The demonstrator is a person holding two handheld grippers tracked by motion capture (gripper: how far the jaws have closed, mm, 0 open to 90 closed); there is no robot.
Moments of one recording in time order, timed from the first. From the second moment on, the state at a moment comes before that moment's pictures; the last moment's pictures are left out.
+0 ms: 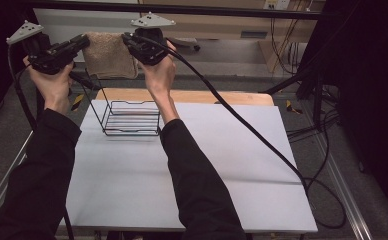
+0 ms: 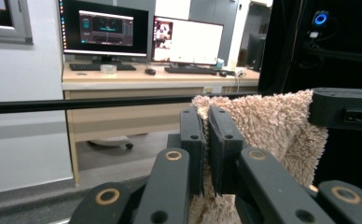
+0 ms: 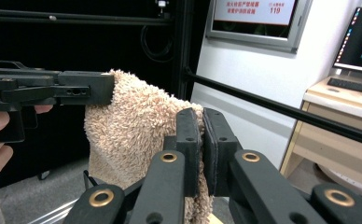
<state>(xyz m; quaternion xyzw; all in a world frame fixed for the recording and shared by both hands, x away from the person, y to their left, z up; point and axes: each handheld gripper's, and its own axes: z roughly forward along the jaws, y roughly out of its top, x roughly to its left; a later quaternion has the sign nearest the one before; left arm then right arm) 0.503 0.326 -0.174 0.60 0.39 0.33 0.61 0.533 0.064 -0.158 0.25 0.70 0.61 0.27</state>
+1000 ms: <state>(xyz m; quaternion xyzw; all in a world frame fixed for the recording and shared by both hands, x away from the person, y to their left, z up) 0.494 0.328 -0.225 0.64 0.39 0.30 0.60 0.531 0.056 -0.205 0.25 0.73 0.59 0.24</state>
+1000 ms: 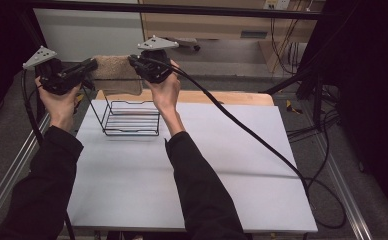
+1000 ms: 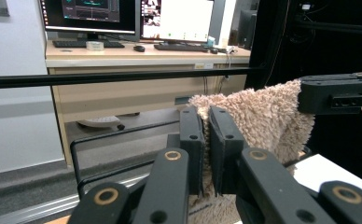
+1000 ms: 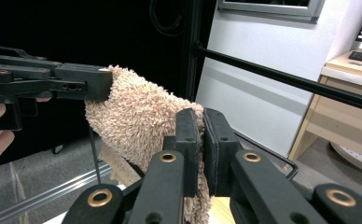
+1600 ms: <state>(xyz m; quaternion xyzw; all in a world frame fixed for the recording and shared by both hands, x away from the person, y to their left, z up) 0.478 0.337 -0.240 0.65 0.38 0.29 0.59 0.513 0.061 -0.211 0.23 0.75 0.57 0.24</state>
